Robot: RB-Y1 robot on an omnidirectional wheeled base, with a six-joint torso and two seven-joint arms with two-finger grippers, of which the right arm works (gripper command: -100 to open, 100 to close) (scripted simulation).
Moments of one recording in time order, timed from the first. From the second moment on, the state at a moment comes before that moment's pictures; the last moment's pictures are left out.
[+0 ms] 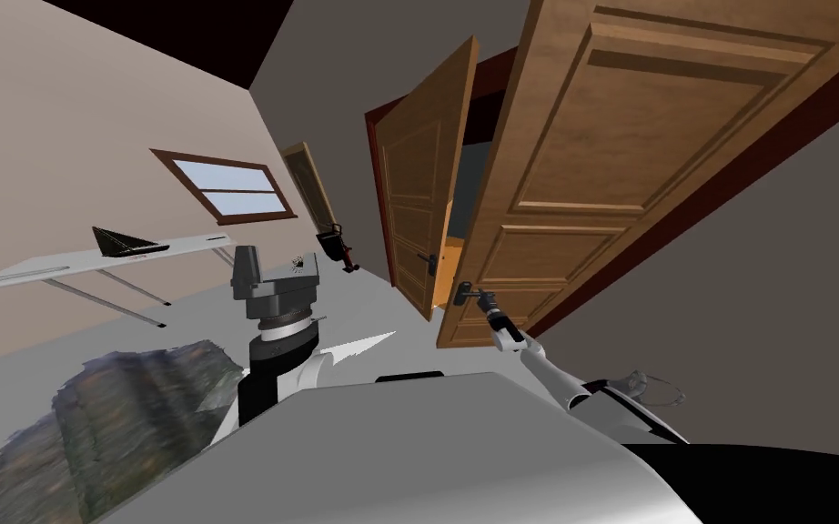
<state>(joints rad) -0.09 -0.65 0.27 -0.98 -0.53 -0.54 -0.19</state>
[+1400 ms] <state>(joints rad) 0.04 -0.83 0.45 -1.09 -0.59 -0.71 -0.29</state>
